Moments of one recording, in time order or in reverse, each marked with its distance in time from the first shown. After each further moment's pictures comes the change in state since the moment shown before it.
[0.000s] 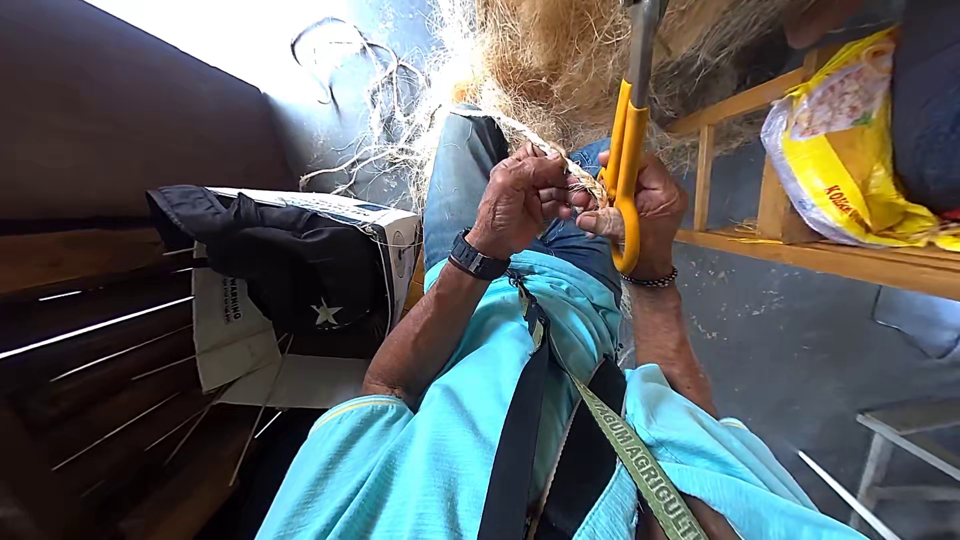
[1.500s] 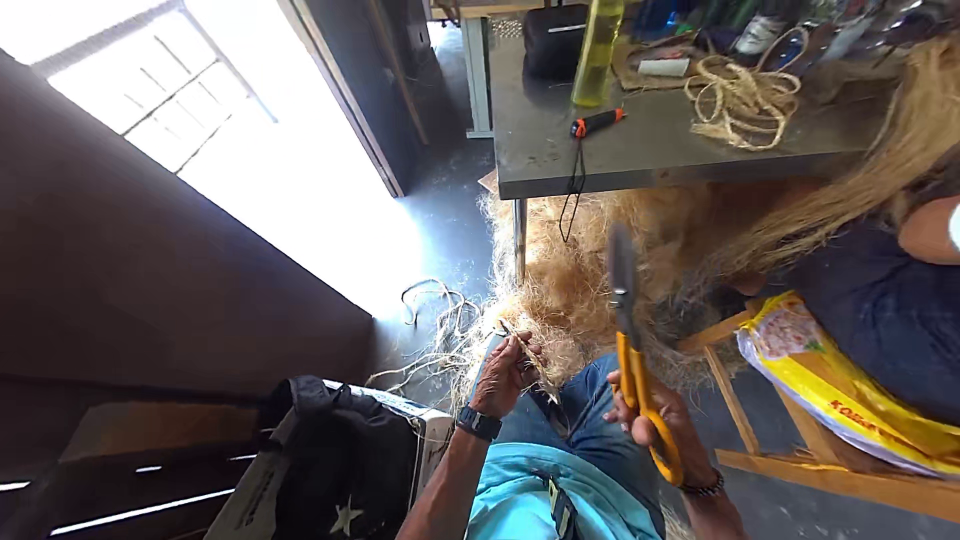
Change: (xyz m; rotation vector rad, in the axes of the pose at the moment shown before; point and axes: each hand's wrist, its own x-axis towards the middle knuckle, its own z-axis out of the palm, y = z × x) left_hand 0.008 0.034 -0.042 0.063 0.065 0.236; right_hand -0.004 -0.019 -0.038 0.074 -0.202 0.014
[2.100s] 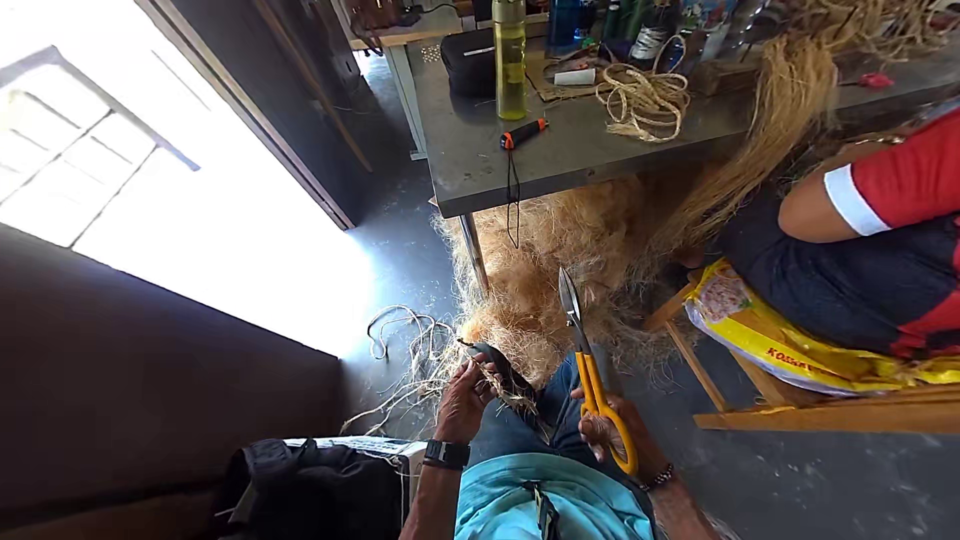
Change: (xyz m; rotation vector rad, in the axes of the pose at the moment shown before) left_hand -0.009 0.007 -0.005 0.065 0.293 -0.062; right_hand -0.038 0.036 0.006 0.129 0.192 0.346
